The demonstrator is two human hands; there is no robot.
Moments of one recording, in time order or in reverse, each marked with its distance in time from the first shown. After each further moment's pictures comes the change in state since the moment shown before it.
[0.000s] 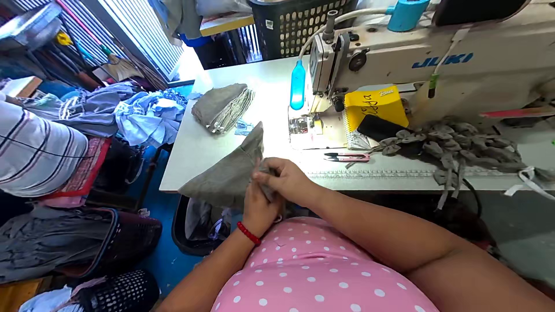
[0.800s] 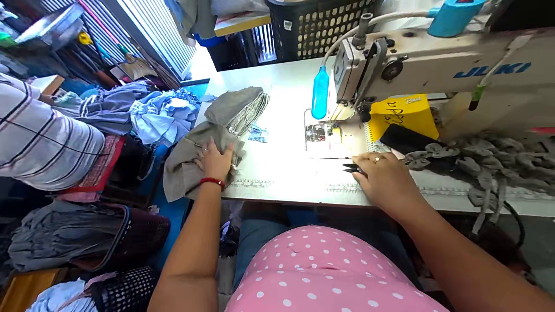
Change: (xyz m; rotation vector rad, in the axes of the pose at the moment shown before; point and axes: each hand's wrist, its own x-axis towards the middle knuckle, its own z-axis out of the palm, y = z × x) left_hand 0.142 -0.061 -0.102 0.444 0.075 -0.478; right_hand -0.056 0.025 -0.124 -1.267 0.275 0.128
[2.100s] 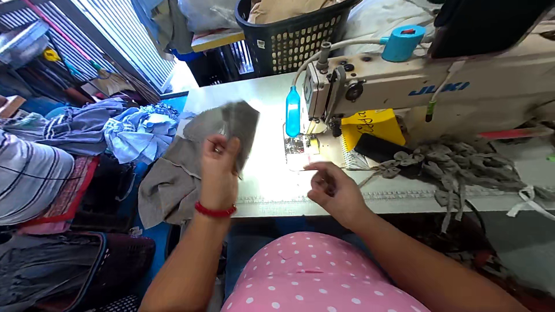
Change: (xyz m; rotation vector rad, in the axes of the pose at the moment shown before) left_hand -0.065 0.107 -0.004 -1.144 -0.215 0.275; right_hand 0.003 -0.056 -0.006 1.072 0.118 -0.054
